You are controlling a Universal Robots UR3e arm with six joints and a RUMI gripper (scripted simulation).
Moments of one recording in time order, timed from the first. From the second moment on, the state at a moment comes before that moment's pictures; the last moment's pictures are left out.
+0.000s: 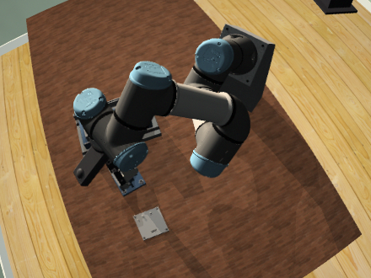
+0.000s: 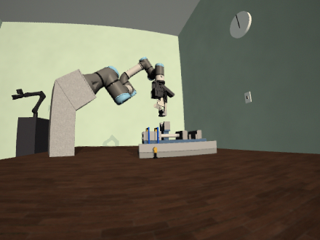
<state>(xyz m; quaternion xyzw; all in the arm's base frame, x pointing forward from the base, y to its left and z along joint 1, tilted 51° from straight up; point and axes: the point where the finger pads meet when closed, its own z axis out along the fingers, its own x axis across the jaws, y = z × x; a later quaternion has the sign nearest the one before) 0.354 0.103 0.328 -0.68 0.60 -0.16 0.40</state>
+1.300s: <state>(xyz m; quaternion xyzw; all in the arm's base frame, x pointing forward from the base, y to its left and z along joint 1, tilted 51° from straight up) 0.358 0.074 0.316 -0.50 0.76 -0.05 0.42</state>
